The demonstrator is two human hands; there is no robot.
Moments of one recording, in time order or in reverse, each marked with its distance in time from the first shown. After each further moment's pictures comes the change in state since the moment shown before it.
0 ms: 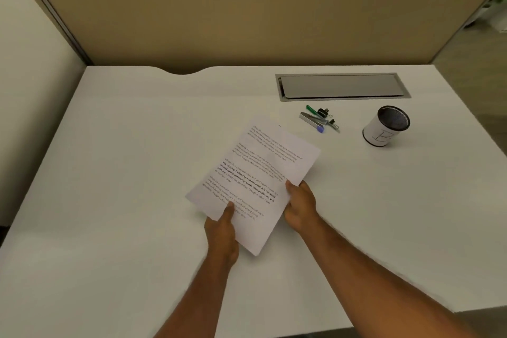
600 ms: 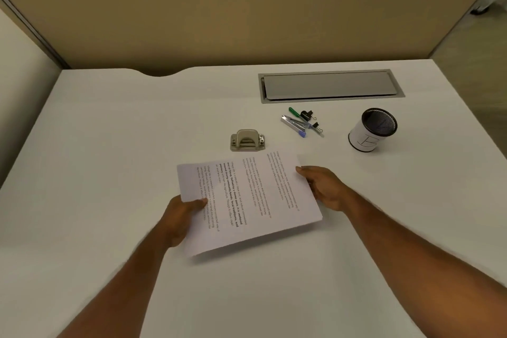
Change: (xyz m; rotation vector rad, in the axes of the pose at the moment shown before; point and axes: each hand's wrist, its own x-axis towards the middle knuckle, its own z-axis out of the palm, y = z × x) left_hand 0.063 0.044 0.013 0.546 -0.284 -0.092; right_hand 0.077 -0.126 -0.083 -0.668 -0.290 0.092
